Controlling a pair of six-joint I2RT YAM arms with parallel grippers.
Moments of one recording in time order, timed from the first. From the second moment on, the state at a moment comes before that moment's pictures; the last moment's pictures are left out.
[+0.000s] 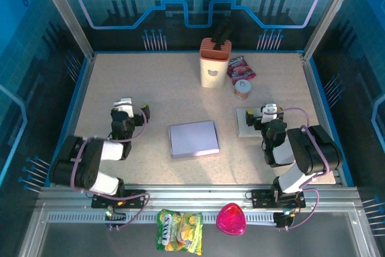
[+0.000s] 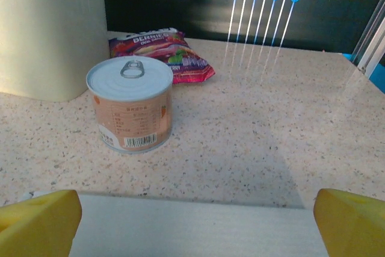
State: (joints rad) left arm -0.07 1.52 0.26 0.93 -0.17 -0.12; right arm 0.12 1.60 0.15 1.26 0.13 -0.07
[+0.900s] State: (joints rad) left arm -0.04 1.56 0.36 0.88 -0.17 -0.12; right arm 0.11 1.56 0.37 0.86 0.17 -0.06
